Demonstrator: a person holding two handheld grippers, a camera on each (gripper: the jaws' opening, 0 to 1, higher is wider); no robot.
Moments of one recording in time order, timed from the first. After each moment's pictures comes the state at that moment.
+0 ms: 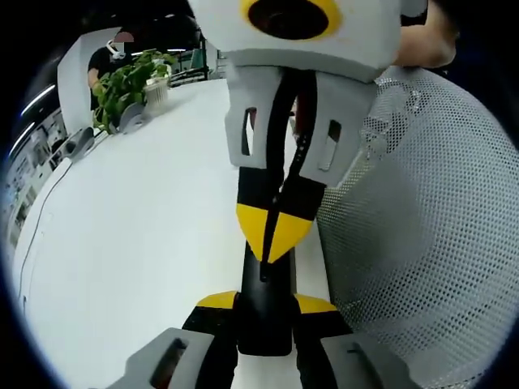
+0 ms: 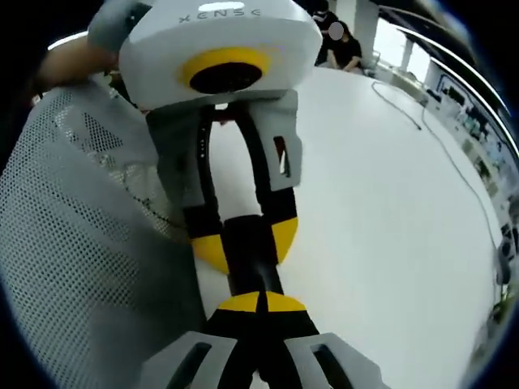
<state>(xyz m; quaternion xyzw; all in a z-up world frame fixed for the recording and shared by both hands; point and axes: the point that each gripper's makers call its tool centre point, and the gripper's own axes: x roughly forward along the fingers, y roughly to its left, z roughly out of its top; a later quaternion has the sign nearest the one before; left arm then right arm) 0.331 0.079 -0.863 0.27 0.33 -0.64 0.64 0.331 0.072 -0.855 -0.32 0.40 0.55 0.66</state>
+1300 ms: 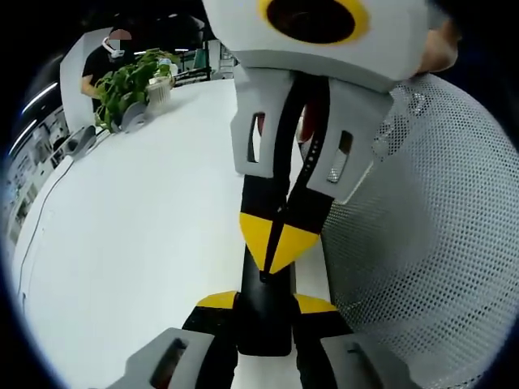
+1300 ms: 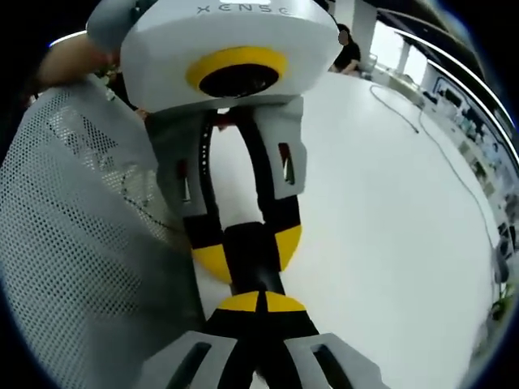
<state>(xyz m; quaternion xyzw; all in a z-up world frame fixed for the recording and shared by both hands) 0.332 0.079 -0.863 0.27 0.33 -0.63 0.65 0.332 0.079 -0.856 -0.31 0.40 0.54 0.67</state>
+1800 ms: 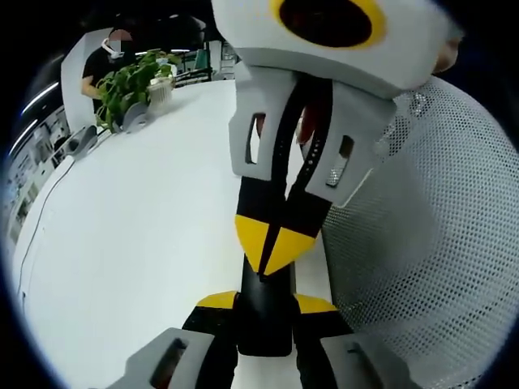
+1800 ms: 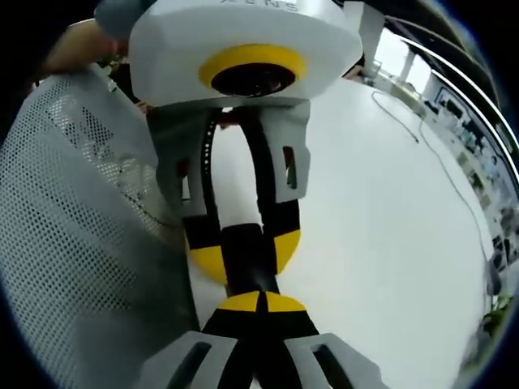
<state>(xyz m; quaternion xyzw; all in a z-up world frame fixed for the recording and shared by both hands) 0.333 0.079 -0.863 0.27 0.33 -0.63 0.65 0.337 0.079 -0.855 -0.33 0.38 0.54 0.67</state>
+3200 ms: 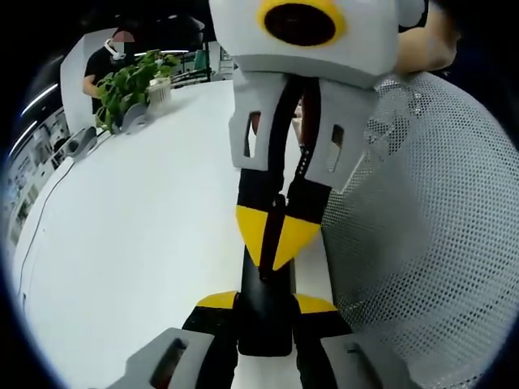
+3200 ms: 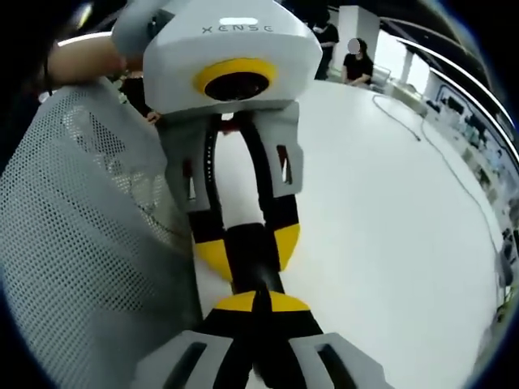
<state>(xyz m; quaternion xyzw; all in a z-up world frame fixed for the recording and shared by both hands) 0.334 0.079 -0.863 0.27 0.32 -0.63 0.65 0.333 0.074 -0.853 -0.29 0.38 0.56 0.68</state>
